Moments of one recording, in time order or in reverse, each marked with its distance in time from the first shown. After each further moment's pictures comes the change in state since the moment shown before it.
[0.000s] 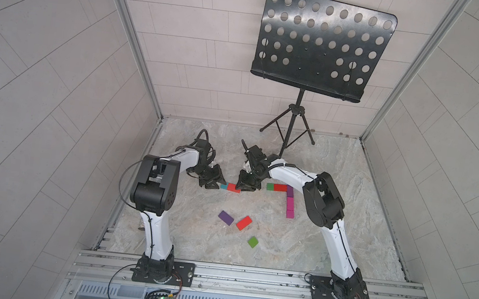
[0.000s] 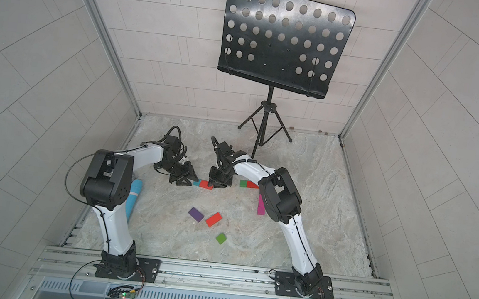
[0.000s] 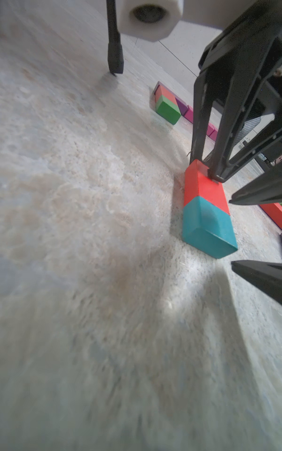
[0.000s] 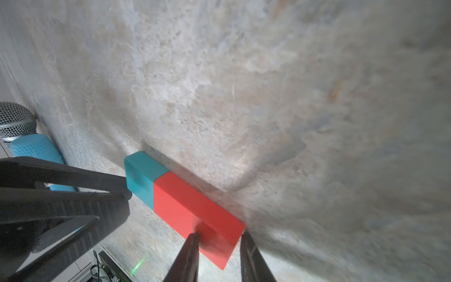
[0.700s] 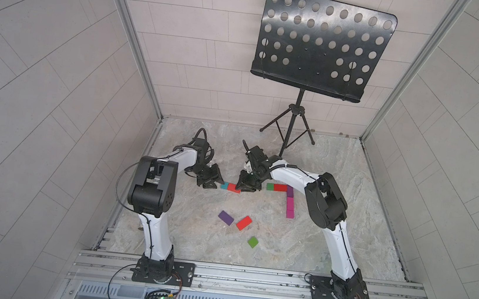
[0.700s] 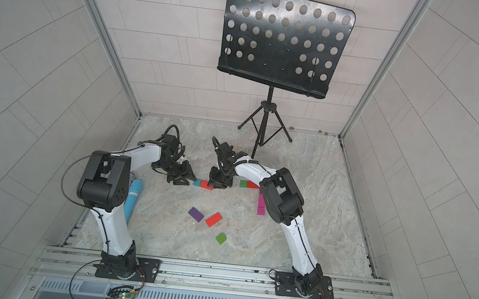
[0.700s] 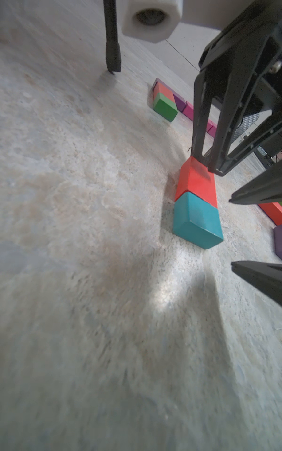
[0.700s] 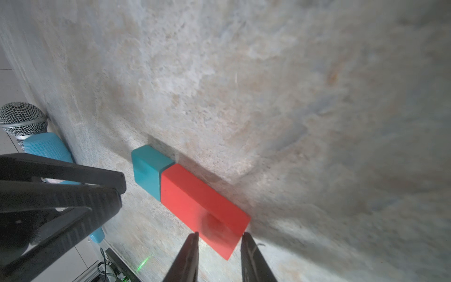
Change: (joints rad) left arm 0.011 -0.031 0.000 -0.030 -0.022 0.025; right arm 0.003 -0.032 -0.045 0.036 -0.009 0.024
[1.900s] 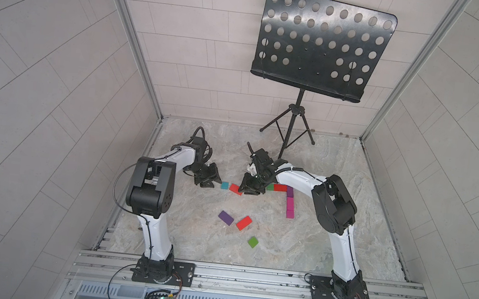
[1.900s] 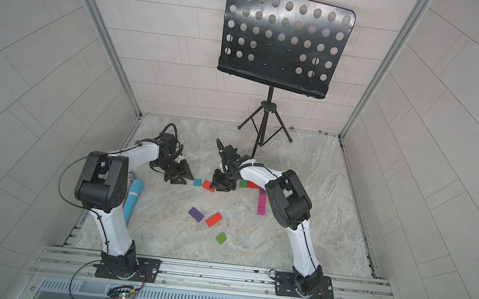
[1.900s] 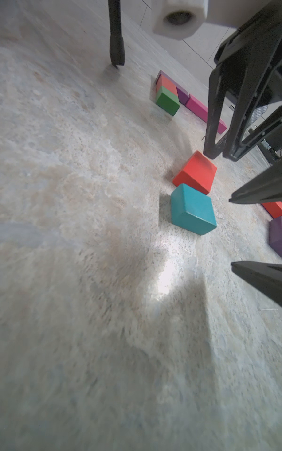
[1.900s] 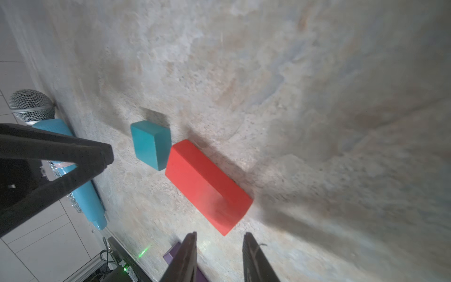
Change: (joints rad) left arm 0.017 -0.013 0.016 -0.040 -0.040 0.023; right arm -0.005 -0.100 -0.161 0.071 -0.019 0.008
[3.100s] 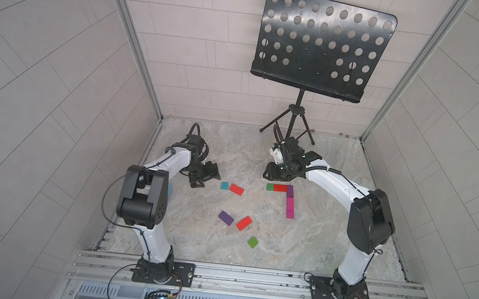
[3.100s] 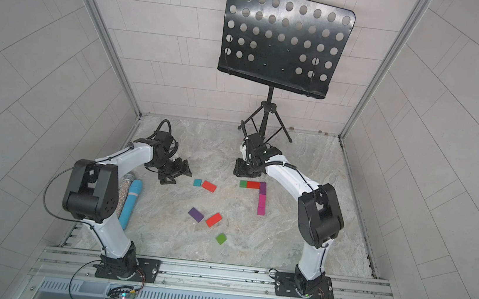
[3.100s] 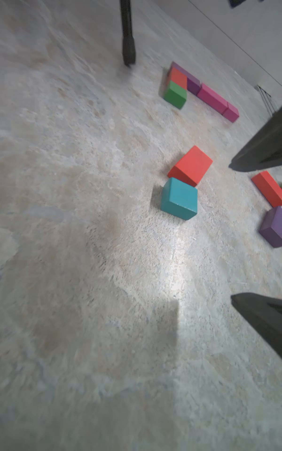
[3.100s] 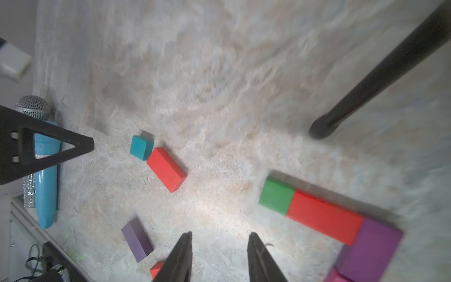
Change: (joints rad) left arm 0.012 -0.109 -0.037 -0.014 -0.120 -0.024; right arm -0.132 -0.306 -0.147 -0.083 0.162 -0.315
